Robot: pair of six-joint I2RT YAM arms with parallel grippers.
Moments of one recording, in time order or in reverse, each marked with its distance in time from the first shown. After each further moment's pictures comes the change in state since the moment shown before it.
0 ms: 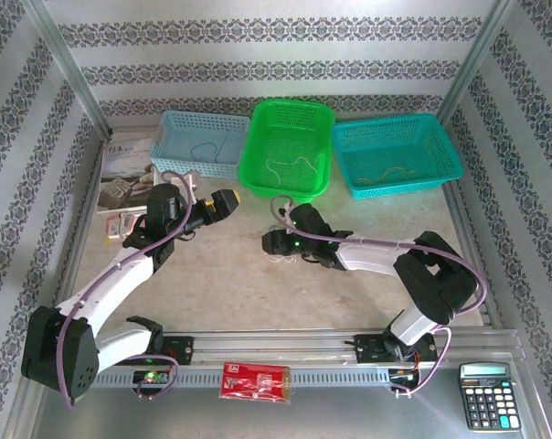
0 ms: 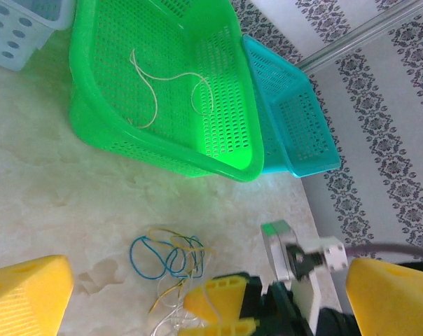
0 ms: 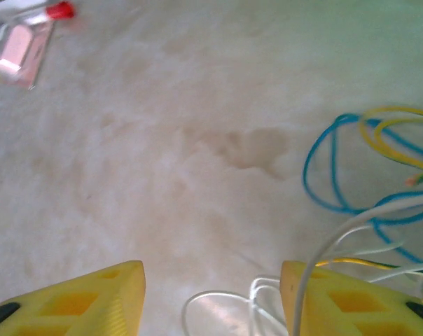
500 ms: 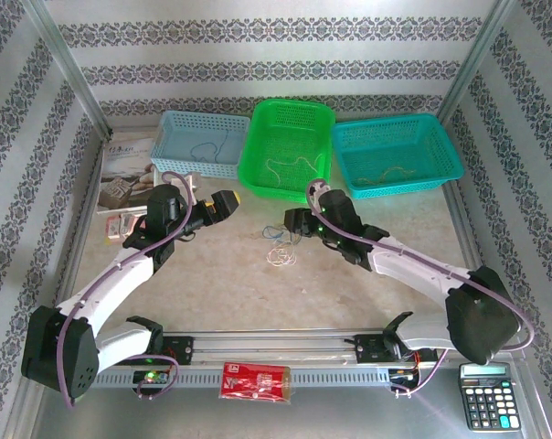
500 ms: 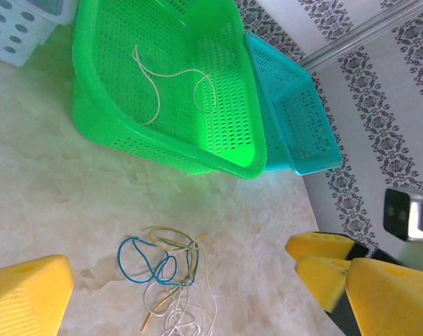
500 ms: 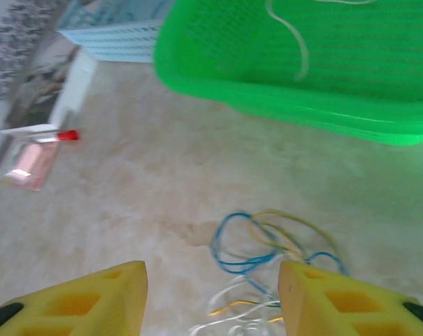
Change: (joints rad) left arm 0.000 0.000 -0.007 0.000 0.002 0.000; right arm -0.124 -0.277 -0.005 -0.144 0.151 -0.042
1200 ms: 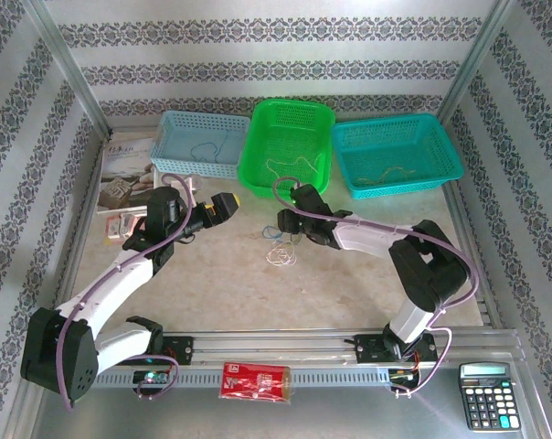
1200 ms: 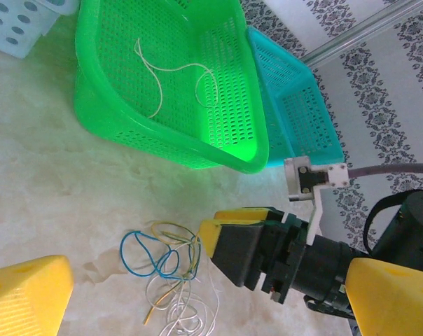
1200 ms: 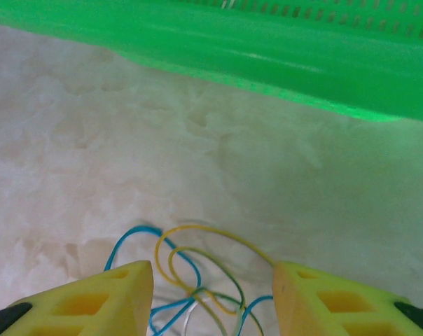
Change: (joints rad) left arm 0.000 -0.013 -0.019 0.000 0.004 0.000; right arm 0.016 0.380 0.198 -0.069 0.145 -0.048
